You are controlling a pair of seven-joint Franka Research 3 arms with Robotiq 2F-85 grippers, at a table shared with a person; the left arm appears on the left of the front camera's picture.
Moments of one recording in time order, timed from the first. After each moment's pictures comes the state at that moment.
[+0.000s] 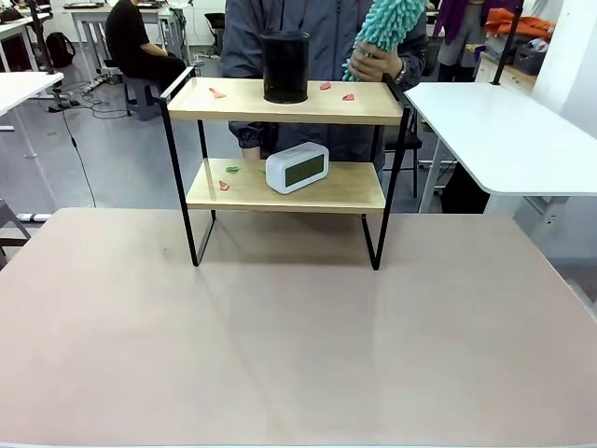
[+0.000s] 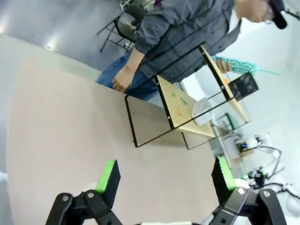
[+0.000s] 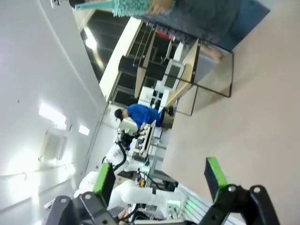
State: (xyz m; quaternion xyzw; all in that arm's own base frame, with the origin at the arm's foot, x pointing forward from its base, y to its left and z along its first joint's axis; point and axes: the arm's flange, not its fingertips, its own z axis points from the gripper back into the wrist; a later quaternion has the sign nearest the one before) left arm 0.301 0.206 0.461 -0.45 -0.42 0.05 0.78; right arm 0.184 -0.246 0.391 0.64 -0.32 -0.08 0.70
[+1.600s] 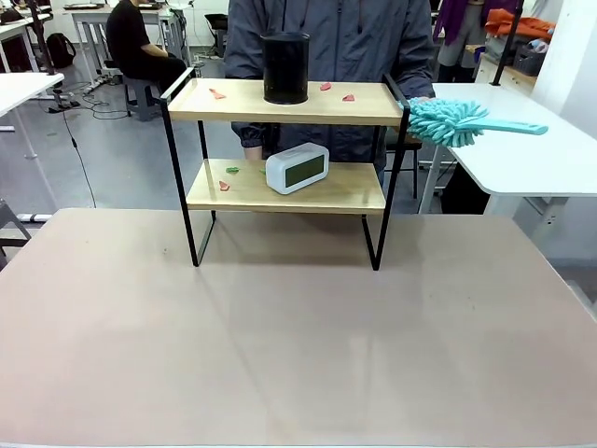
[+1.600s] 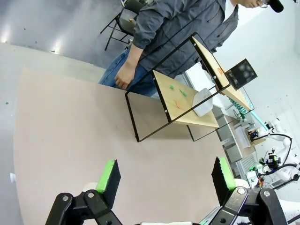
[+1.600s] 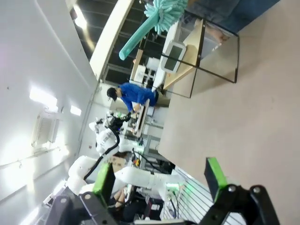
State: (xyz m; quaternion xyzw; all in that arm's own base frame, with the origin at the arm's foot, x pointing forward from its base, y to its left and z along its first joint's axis) left arm 0.285 0.199 0.494 -0.42 -0.43 0.02 0.80; right arm 0.215 -0.220 0.434 0.62 -0.27 -0.04 0.73
